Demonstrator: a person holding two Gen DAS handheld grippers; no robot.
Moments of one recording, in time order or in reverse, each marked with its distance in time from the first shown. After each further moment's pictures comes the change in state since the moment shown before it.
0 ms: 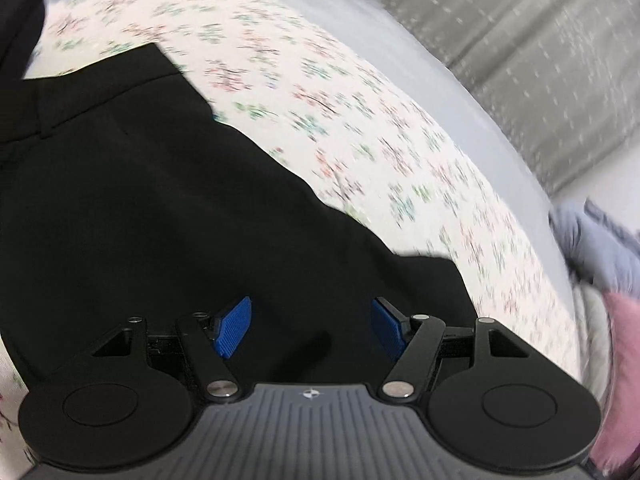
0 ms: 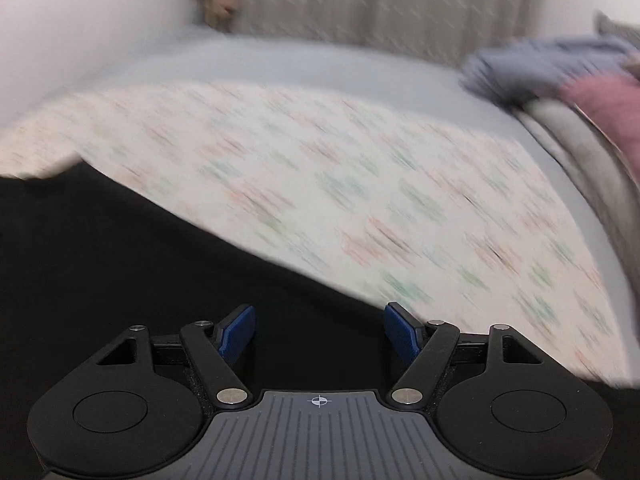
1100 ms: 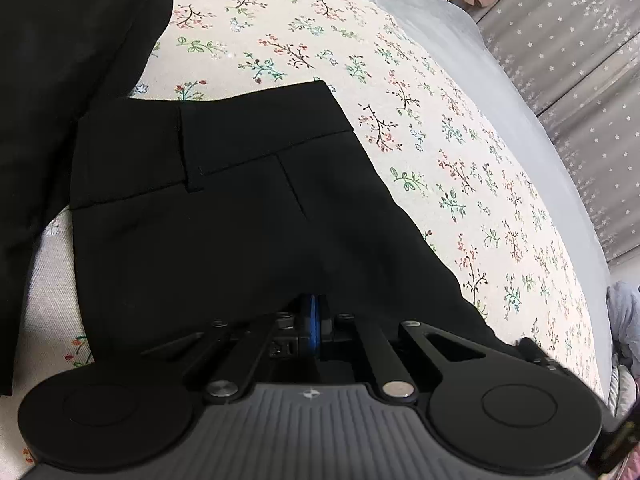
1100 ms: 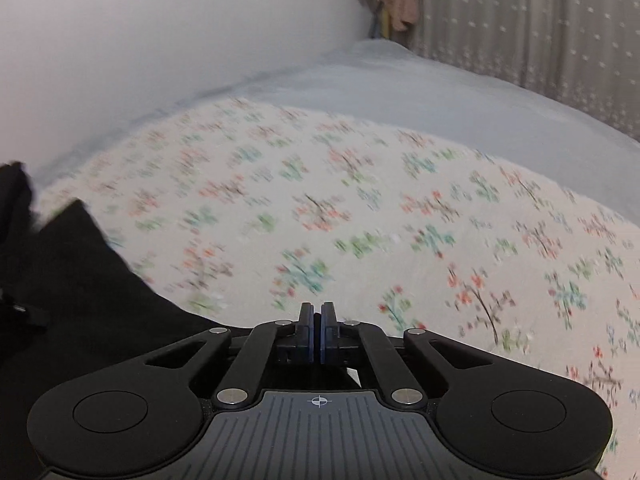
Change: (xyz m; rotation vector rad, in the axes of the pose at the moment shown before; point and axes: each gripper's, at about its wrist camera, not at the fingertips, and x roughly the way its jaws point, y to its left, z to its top) left arm -0.004 0.063 0.037 -0.172 -0.035 0.176; right arm 0.153 0.220 0.140 -0.214 -0.002 0.348
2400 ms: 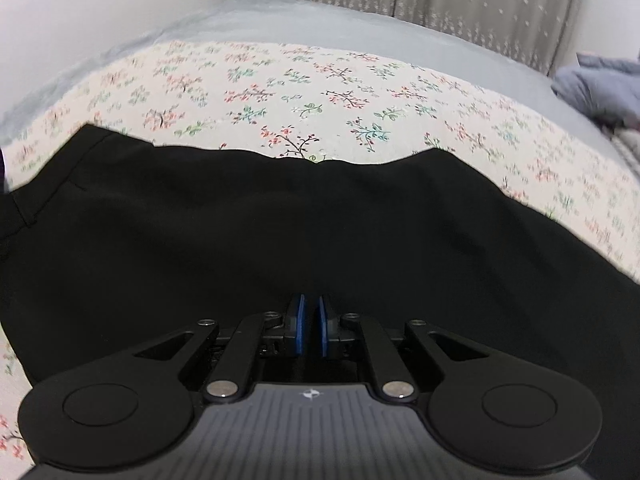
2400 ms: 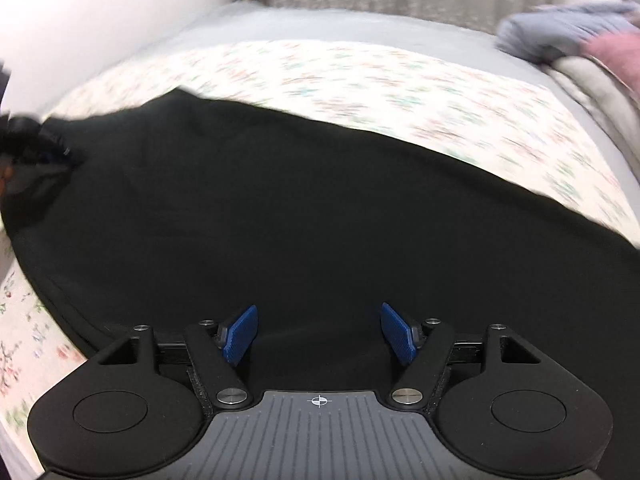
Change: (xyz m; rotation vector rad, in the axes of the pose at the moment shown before) left arm -0.009 -0.094 -0.129 0.704 -0.108 0.024; right arm -0.265 -0.067 -0.260 0.274 0.101 -0.257
